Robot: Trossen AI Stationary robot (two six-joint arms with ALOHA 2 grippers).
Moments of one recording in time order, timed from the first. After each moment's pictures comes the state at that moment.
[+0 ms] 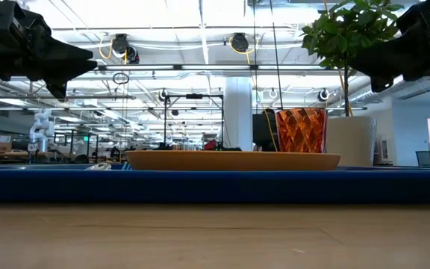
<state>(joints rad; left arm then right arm) -0.02 0.00 0.01 0.08 -0.17 -0.21 0.18 0.00 0.02 0.00 0.25 0.04</state>
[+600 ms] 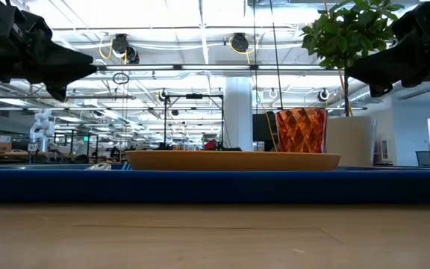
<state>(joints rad) -0.02 0.01 0.01 0.04 -0.17 -0.19 0.18 0.08 0.01 0.03 0.24 0.04</state>
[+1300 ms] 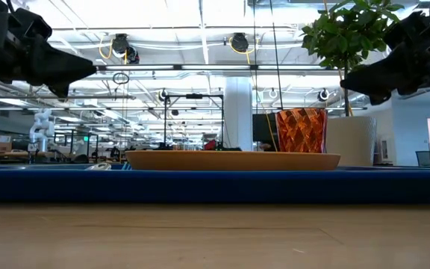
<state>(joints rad) -0.02 0.05 0.01 0.06 -0.12 -0.06 0.14 0.16 0.01 0.04 0.26 0.10</state>
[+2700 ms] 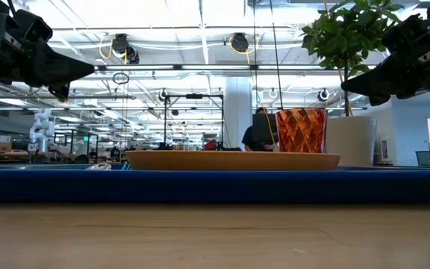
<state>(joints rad) -0.02 0.05 0.01 0.03 -0.10 -0.07 0.14 0.19 0.01 0.04 0.29 0.07</state>
